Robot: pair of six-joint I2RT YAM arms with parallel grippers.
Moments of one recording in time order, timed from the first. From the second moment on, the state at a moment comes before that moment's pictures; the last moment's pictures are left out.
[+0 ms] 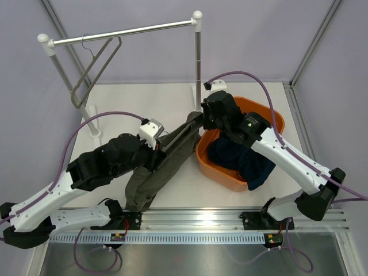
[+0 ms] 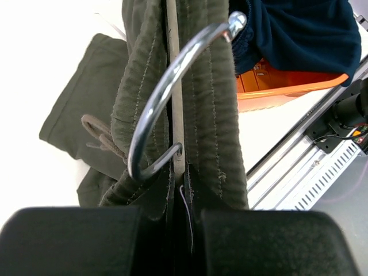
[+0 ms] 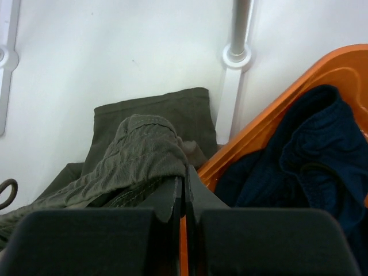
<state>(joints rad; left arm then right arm) -1.05 0.89 1.21 -0.83 -0.21 -0.30 0.81 1.39 1.53 -0.69 0.38 0.37</state>
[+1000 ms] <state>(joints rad) -1.06 0.61 1.09 -0.68 -0.32 -0.29 0.97 1.47 1.48 -0.59 0.24 0.45</state>
